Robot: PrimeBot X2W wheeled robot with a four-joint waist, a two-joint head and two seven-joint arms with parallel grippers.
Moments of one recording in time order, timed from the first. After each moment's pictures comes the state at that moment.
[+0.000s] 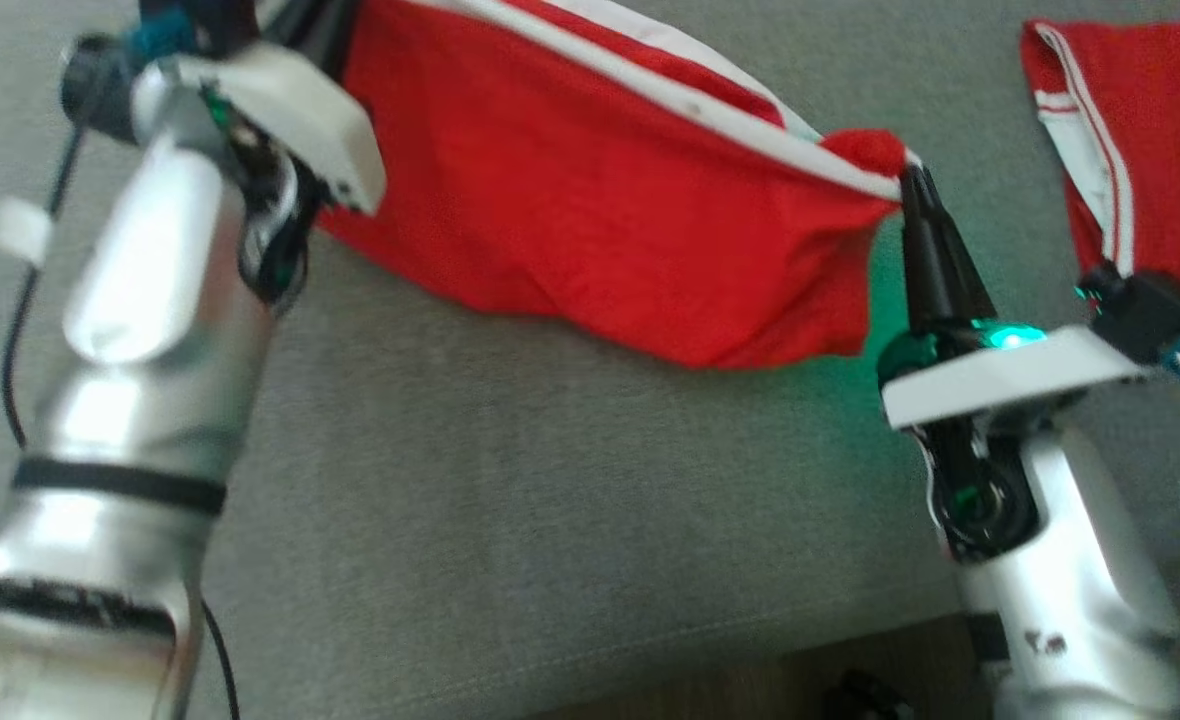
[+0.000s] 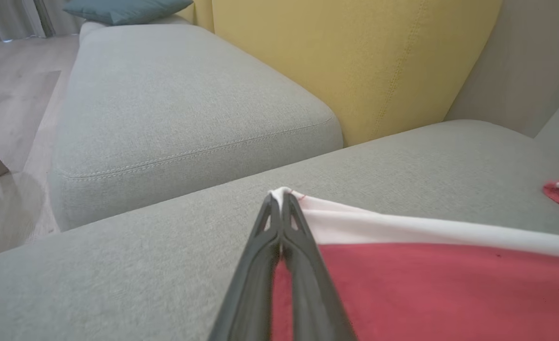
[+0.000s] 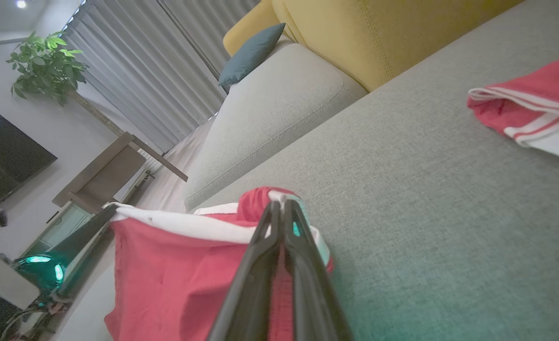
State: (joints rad) left arm -0.94 0.14 -0.37 0.71 -0.27 -0.12 -0.10; right arm -0.34 -0.05 0.18 0.17 0.70 0.12 -0.06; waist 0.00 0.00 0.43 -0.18
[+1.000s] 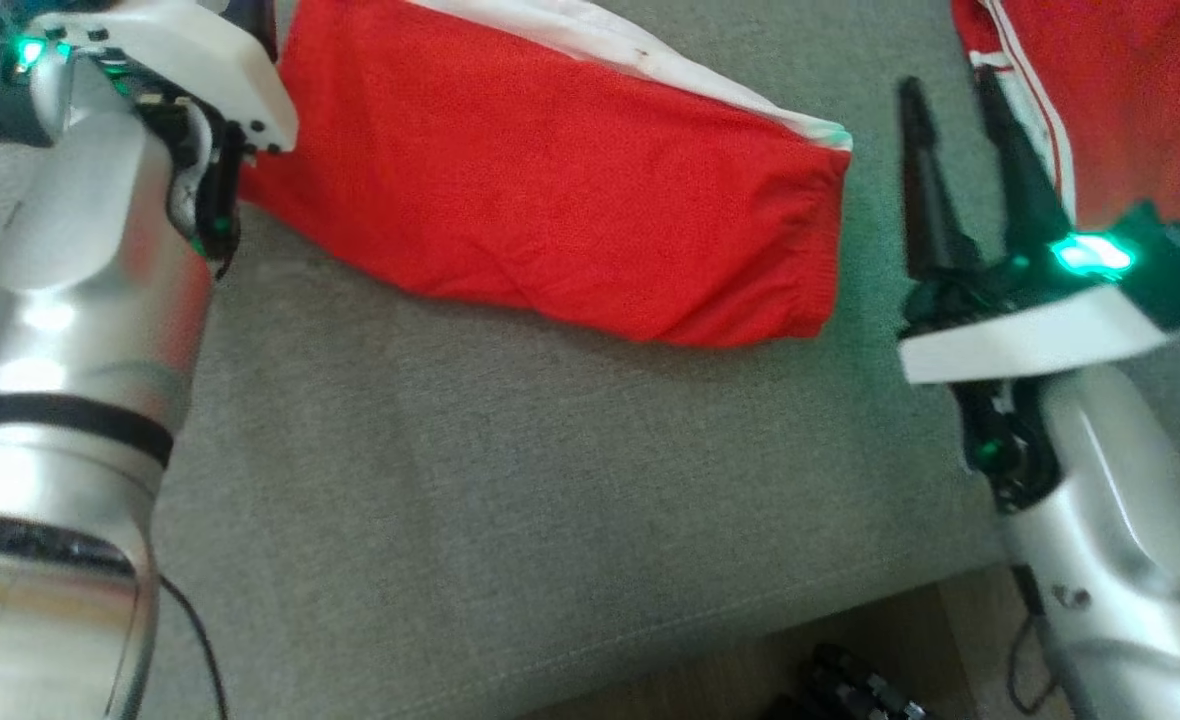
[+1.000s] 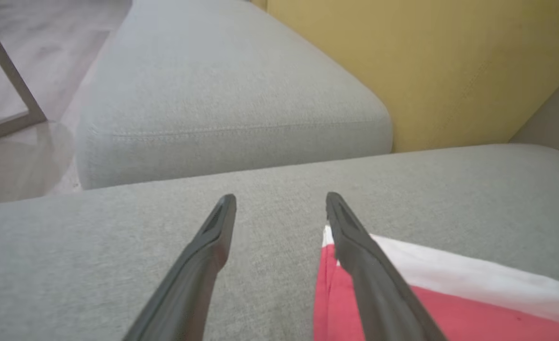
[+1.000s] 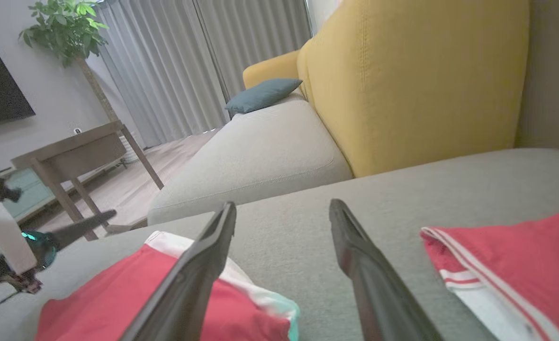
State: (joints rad) left arm -1.13 0.18 -0.49 1.09 -0.50 -0.04 -0.25; right arm -0.49 -0.18 0.31 0.23 0.55 0.12 -0.25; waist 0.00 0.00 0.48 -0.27
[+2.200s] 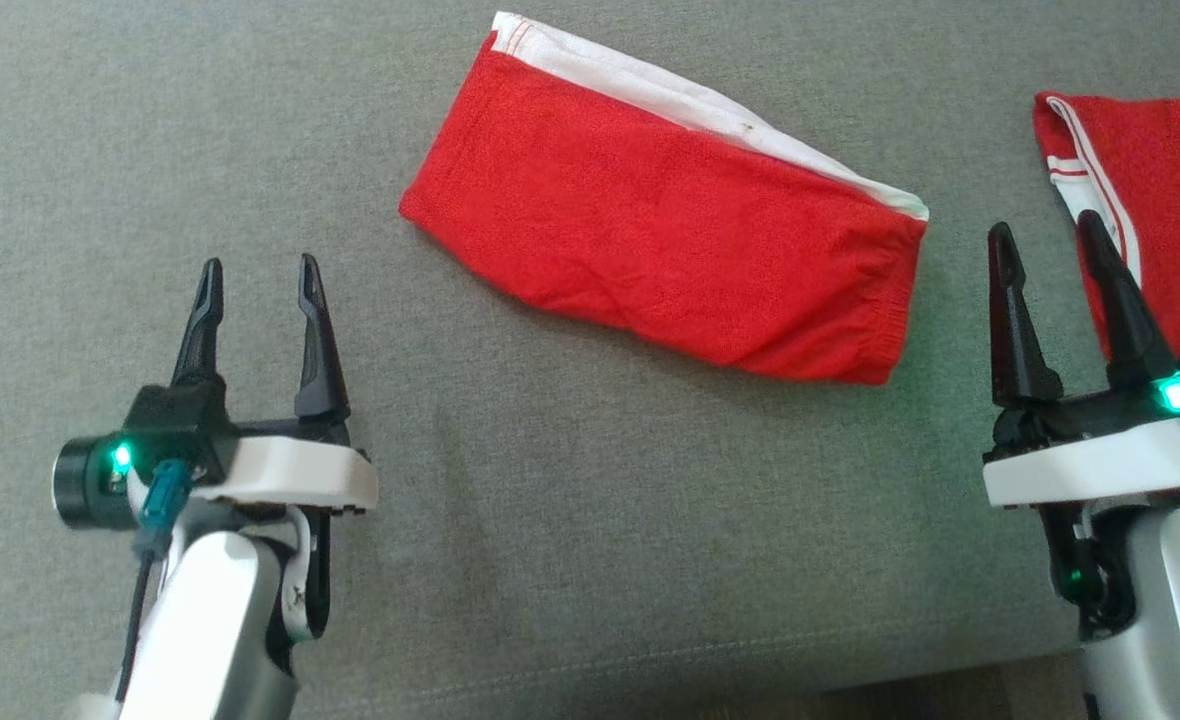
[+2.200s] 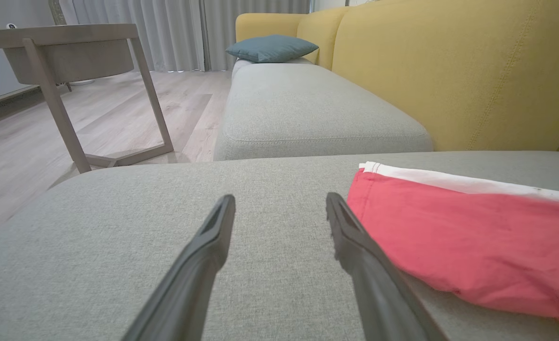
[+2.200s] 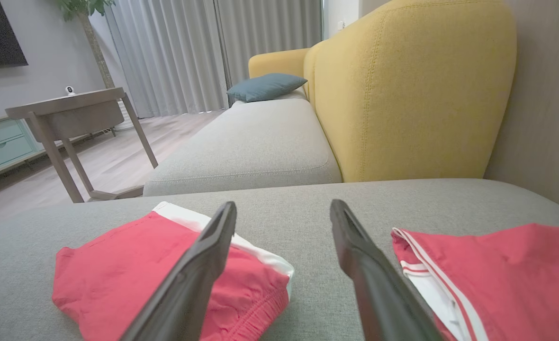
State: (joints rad) left arm -0.23 0.19 -0.31 0.10 -0.23 0.30 -0.26; right arm -0.17 -0.17 0.05 0.00 0.28 0.12 -0.11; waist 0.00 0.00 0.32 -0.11
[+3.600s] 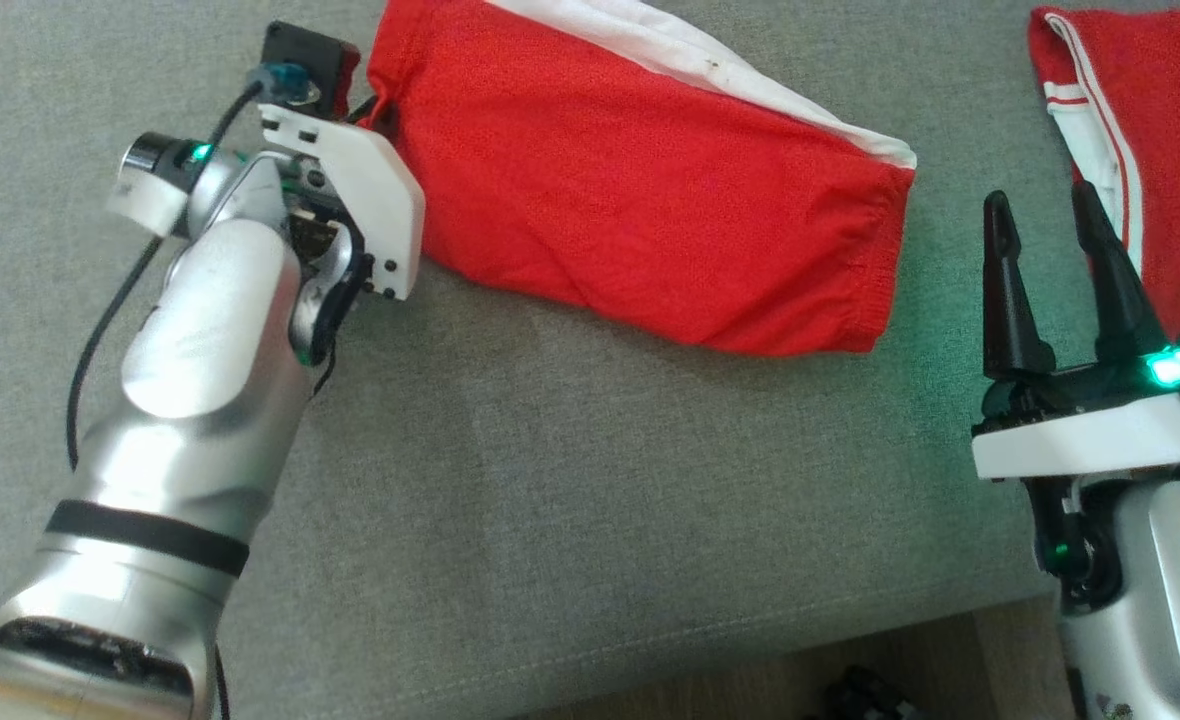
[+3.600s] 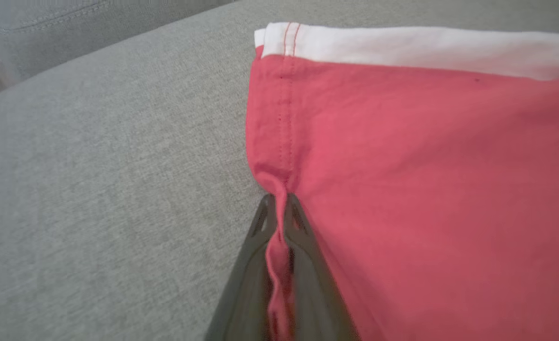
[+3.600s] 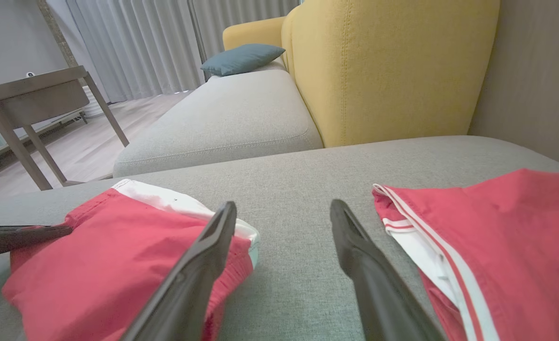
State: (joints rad) left arm -0.87 0.15 -0.49 0.71 -0.26 0.00 0.25; right arm -0.22 -0.14 0.06 0.02 0.31 0.12 -0.13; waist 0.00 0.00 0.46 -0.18
